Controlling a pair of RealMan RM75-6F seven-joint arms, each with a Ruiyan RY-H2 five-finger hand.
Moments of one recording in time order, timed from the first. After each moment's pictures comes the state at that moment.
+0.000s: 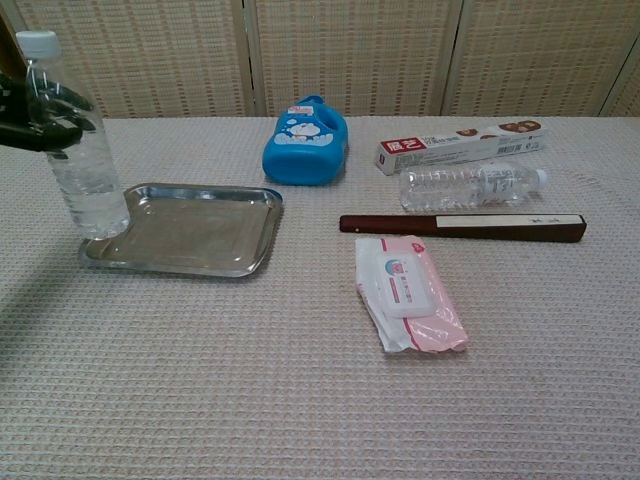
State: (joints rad) left arm -0.50 -1.41 -0.32 -1.54 1.04 1.07 -0.34; right arm 0.12 -1.07 -0.01 -1.61 -1.56 1.37 0.02
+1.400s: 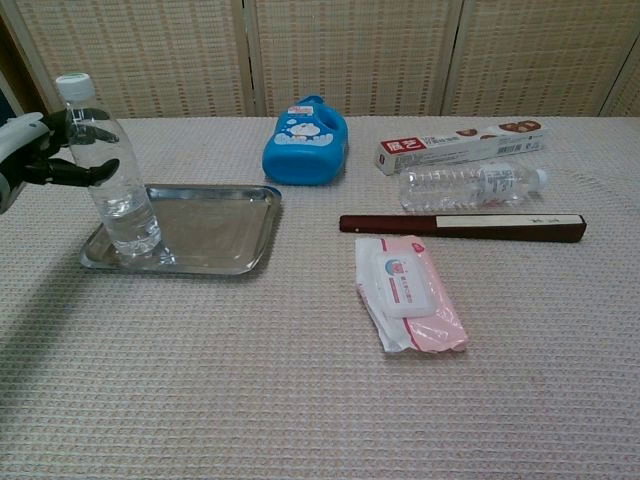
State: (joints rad) left arm -0.52 -1.67 -0.34 -1.28 1.11 1.14 -0.34; right arm 0.12 -1.07 -0.01 -1.61 -1.55 1.35 0.01
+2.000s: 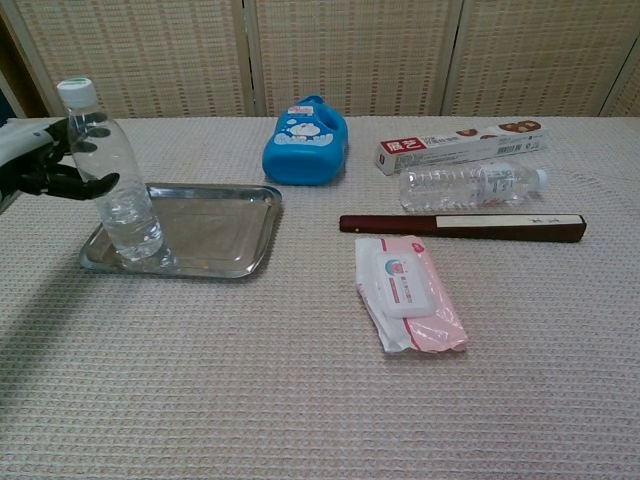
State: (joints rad) left arm -0.50 -1.56 -0.30 -1.40 1.08 1.06 -0.25; right arm 0.12 -1.07 -0.01 -1.61 -1.55 1.36 0.02
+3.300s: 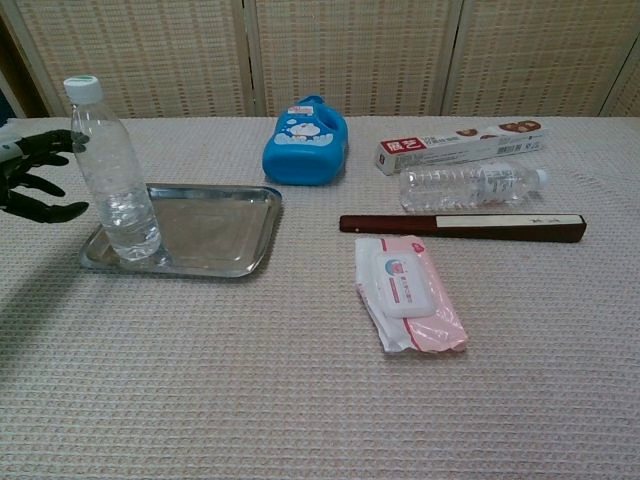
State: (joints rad) left arm -0.46 -1.45 -0.25 -1.48 1.09 1.06 -0.16; right arm 0.12 -1.06 -0.02 -1.61 -1.56 1.37 0.03
